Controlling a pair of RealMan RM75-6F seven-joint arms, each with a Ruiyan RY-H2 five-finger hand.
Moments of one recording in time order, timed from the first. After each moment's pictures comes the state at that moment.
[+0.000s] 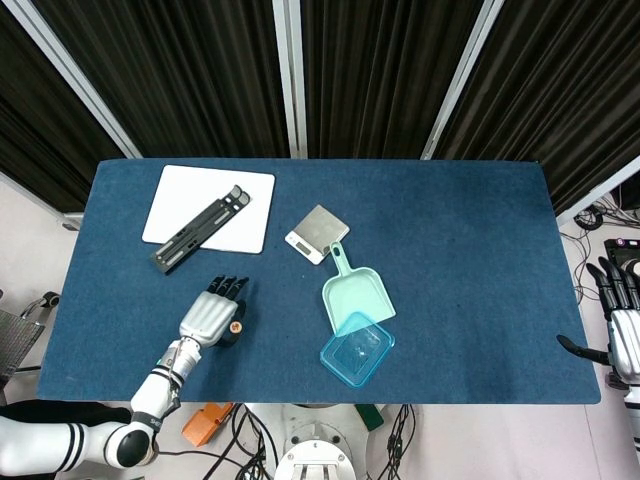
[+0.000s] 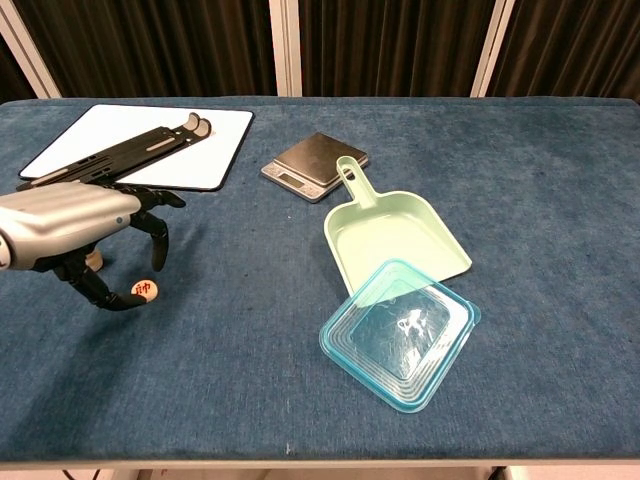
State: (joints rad) left arm -0.61 -1.52 0.00 -1.71 1.03 1.09 0.65; right arm 0.07 -1.04 0.09 -1.59 -1.50 1.51 0.16
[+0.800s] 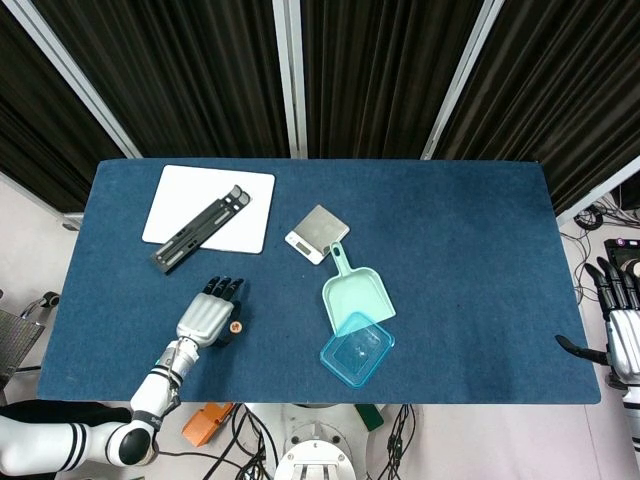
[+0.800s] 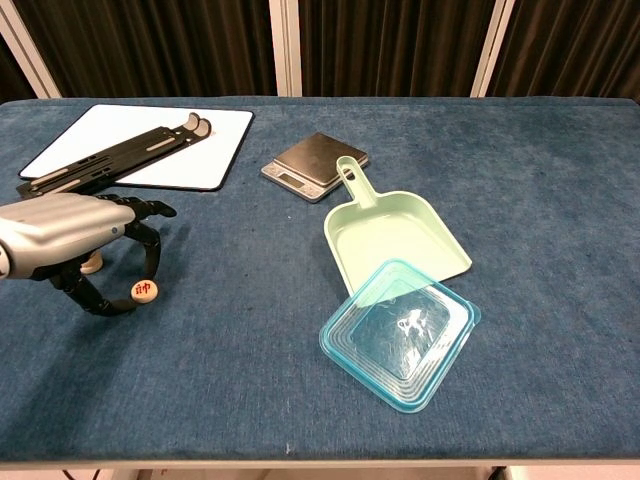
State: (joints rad) left arm -0.60 -1.54 0.01 -1.67 1.00 1.08 0.66; right arm 0.07 -1.04 0.09 -1.59 -1.50 1.51 0.15
